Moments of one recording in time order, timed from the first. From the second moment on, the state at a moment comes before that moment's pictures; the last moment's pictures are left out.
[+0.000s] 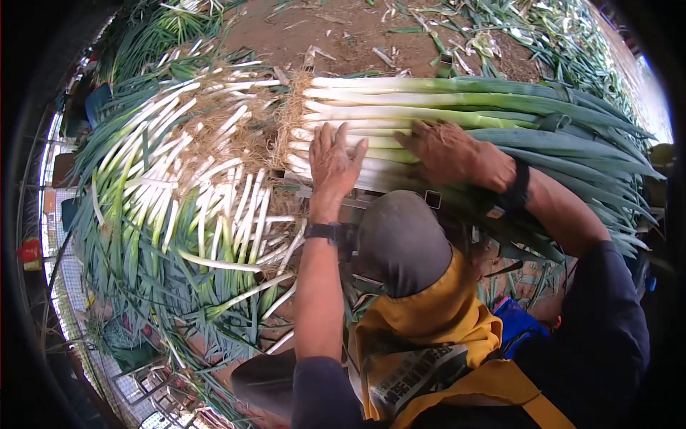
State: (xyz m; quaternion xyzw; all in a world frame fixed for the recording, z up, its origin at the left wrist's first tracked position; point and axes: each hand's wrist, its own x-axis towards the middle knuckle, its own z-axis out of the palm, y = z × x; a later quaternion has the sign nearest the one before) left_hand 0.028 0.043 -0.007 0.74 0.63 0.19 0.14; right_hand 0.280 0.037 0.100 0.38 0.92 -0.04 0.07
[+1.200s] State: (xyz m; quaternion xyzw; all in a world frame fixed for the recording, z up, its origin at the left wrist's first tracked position) left_hand -0.214 -0.242 0.064 0.49 0.79 0.16 0.32; right_hand 0.155 0.008 0.213 0.22 0.94 0.04 0.25
